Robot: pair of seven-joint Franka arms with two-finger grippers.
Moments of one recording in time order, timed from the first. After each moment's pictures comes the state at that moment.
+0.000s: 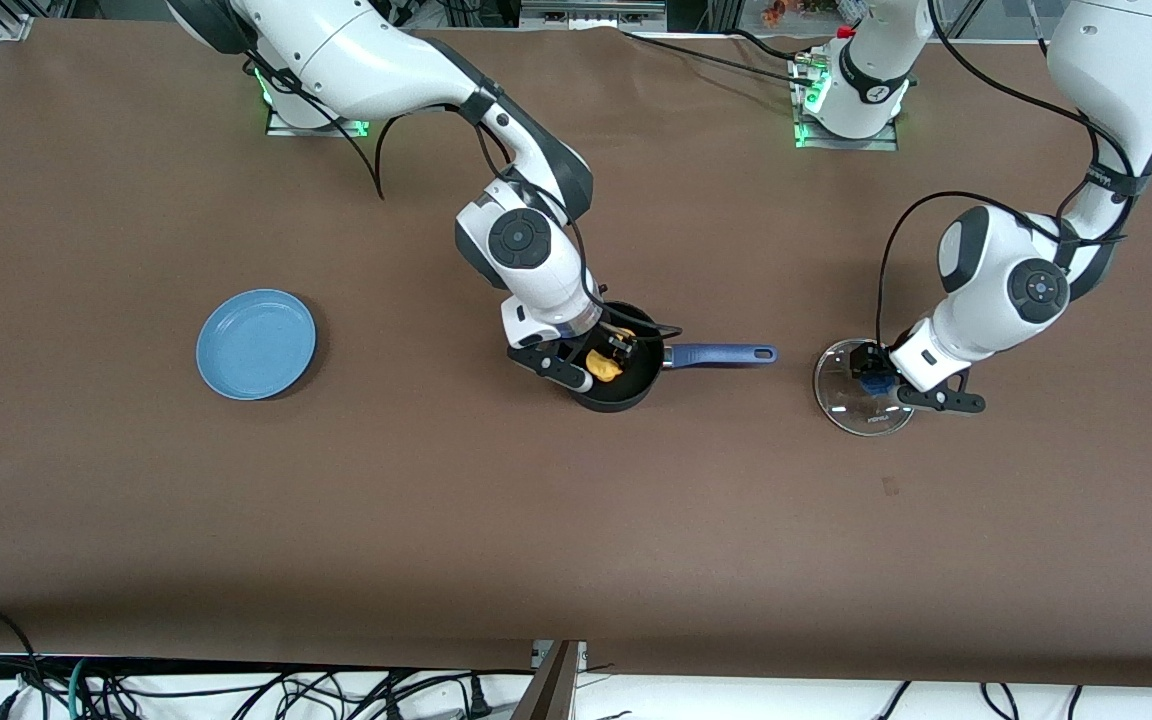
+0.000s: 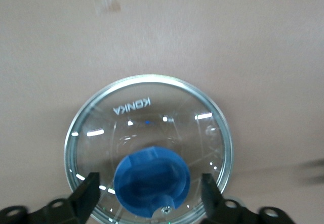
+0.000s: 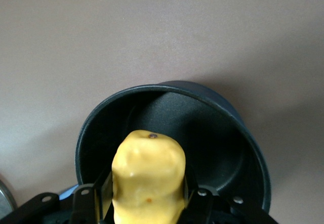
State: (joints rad) left arm 0.42 0.43 -0.46 -2.11 0.17 2.46 -0.05; right arm 0.58 0.82 0.24 -1.37 -0.01 2.42 1.22
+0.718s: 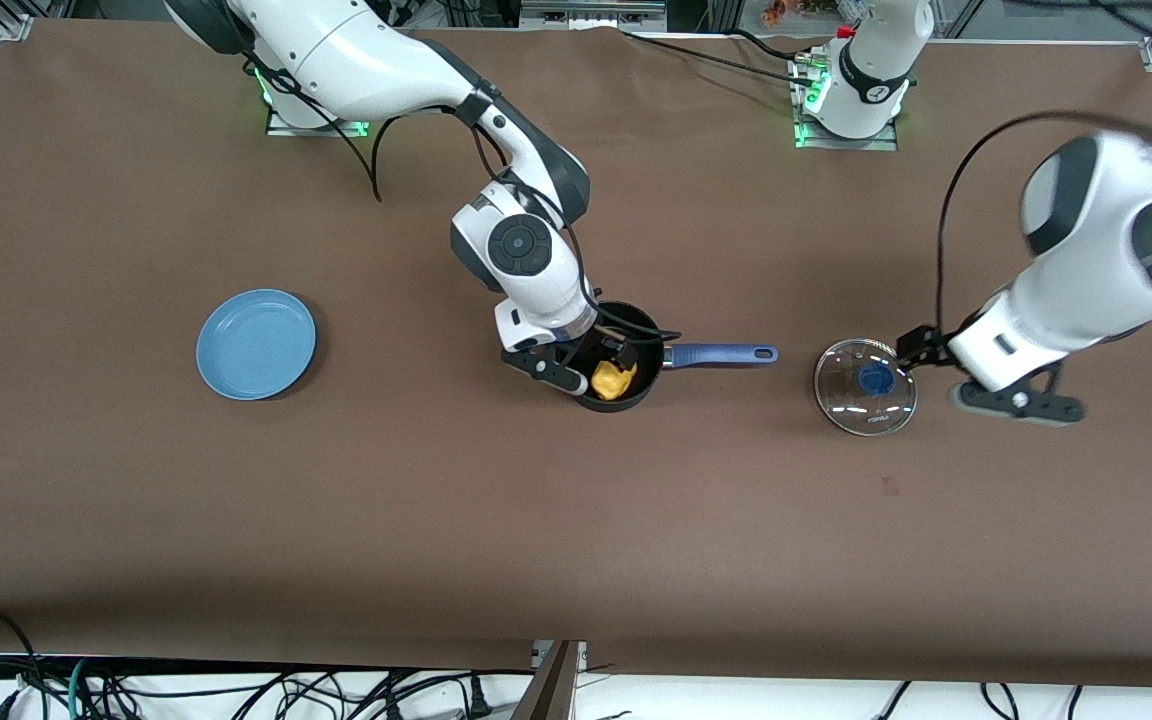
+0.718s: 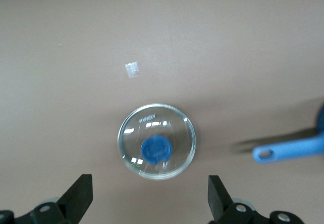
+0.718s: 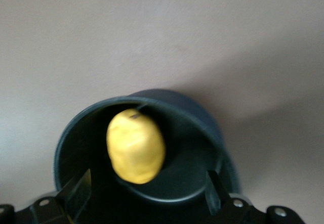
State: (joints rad) left arm 0.41 0.28 -0.59 -1.61 0.17 1.79 -0.05; right arm 0.56 0.81 0.23 -1.32 -0.03 2.28 1.17
